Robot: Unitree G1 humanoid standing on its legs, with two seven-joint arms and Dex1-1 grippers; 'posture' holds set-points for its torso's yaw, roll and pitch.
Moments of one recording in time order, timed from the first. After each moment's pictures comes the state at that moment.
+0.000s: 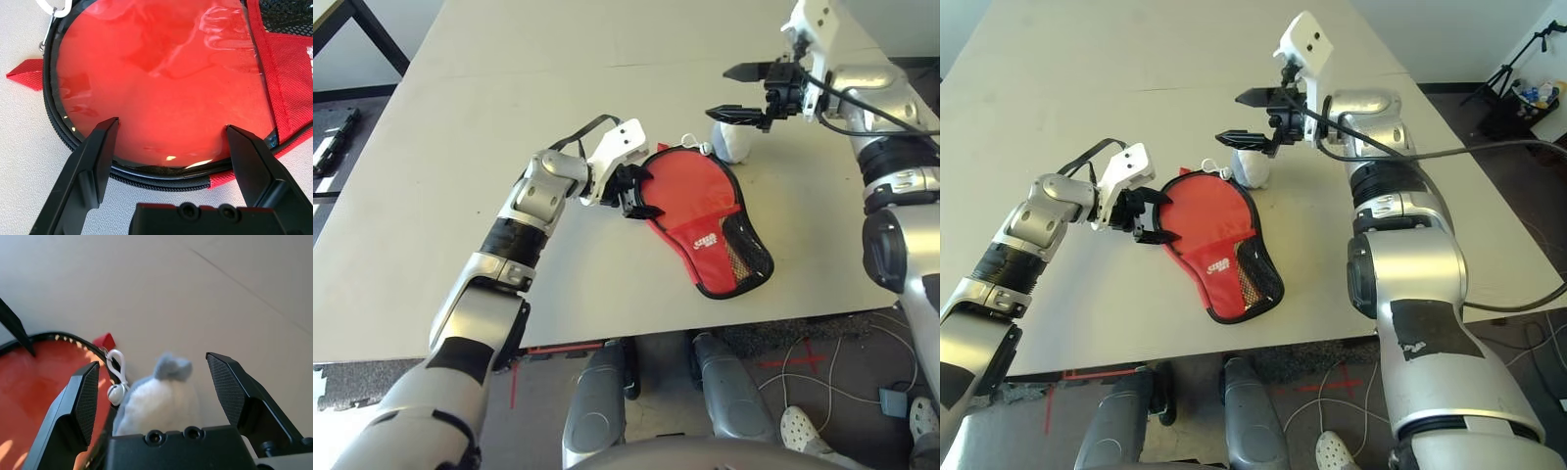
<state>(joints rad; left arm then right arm) -0.88 0.44 -0.28 0.47 0.04 0.39 -1.18 -1.35 -0.49 0.10 1.21 -0.06 0.00 1.06</state>
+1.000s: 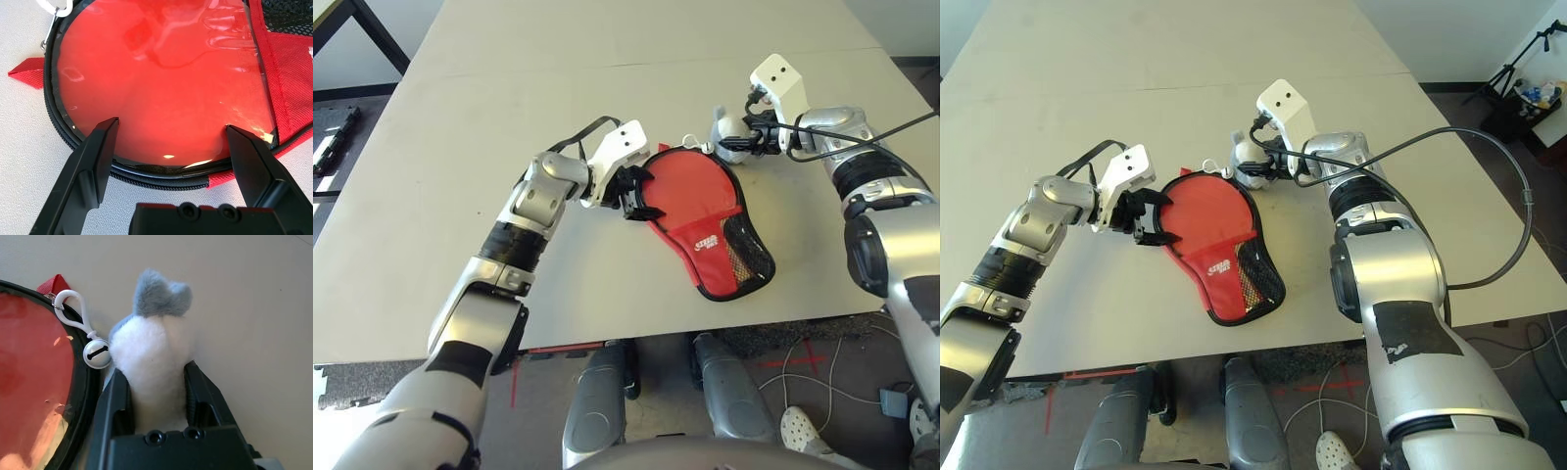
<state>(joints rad) -0.85 0.45 -0.29 0.39 0.04 0.43 -1.17 -1.33 -0.45 0.10 1.30 -0.17 0.06 0.88</state>
